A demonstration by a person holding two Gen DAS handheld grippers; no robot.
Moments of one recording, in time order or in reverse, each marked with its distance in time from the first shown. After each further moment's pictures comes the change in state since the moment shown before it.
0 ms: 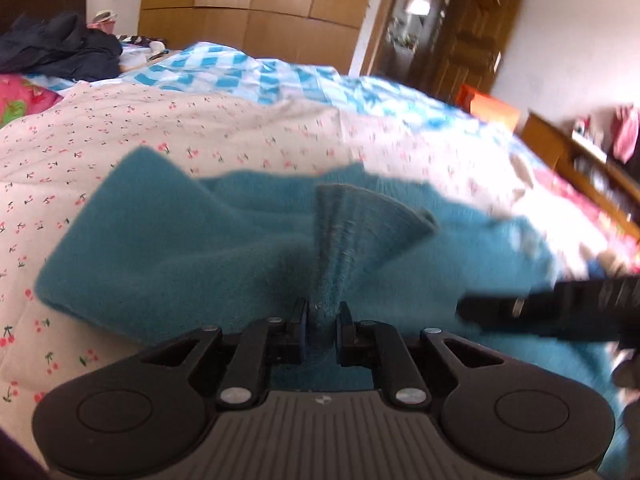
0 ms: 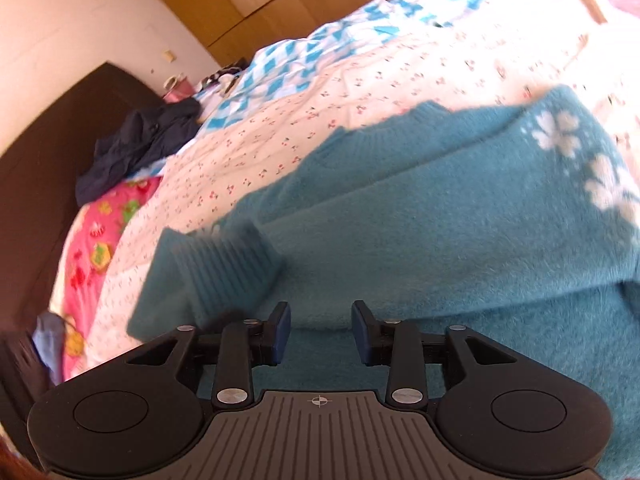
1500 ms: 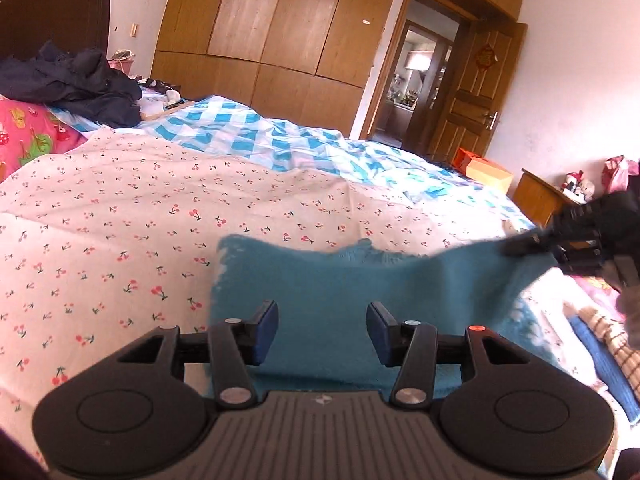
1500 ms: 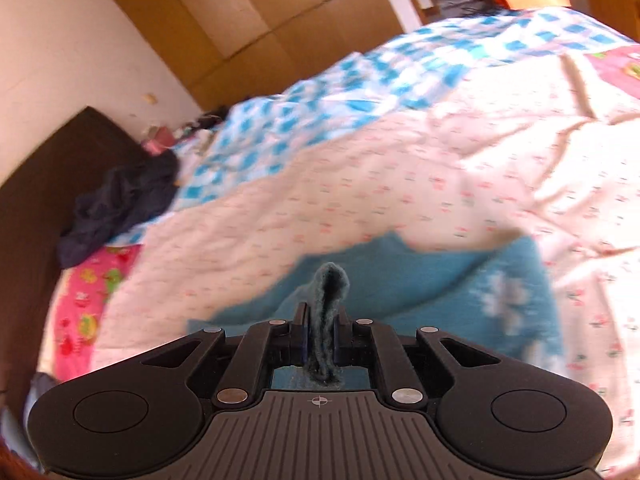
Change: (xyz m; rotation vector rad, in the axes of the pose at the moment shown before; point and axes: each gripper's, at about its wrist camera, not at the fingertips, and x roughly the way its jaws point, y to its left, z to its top) left arm -0.046 0.030 0.023 -0.069 -0.180 -0.029; right arm -0.029 -0.019 0.110 -0.021 -0.100 -0.118
